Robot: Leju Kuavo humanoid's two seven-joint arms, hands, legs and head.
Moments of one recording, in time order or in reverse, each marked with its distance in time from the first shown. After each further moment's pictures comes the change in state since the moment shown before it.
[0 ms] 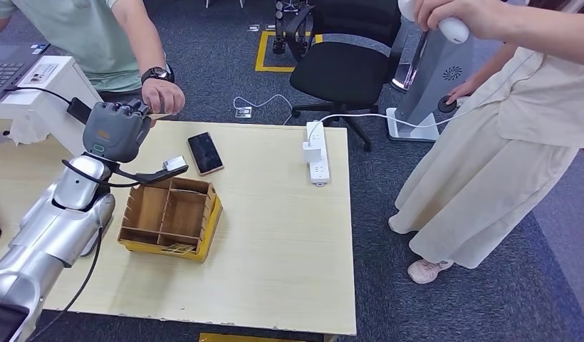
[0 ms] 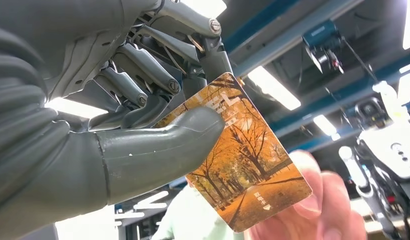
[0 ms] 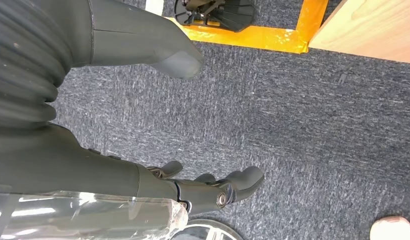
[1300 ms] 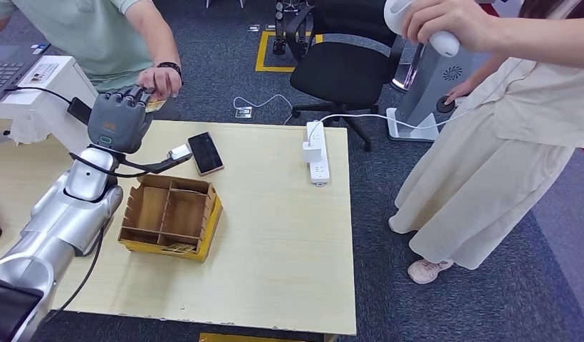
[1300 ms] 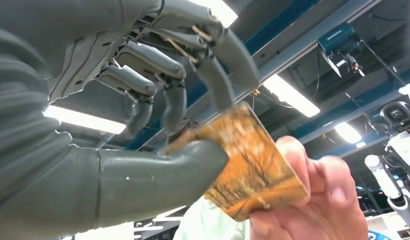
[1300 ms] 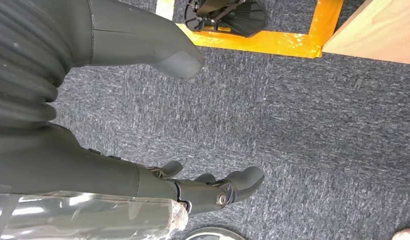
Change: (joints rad) left arm -0.079 -0.054 -0.010 0.145 -0.105 0.073 0.078; right arm 0.022 0.000 0.030 0.019 -0.038 -0.014 0.008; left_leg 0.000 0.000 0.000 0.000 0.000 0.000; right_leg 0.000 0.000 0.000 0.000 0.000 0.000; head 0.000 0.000
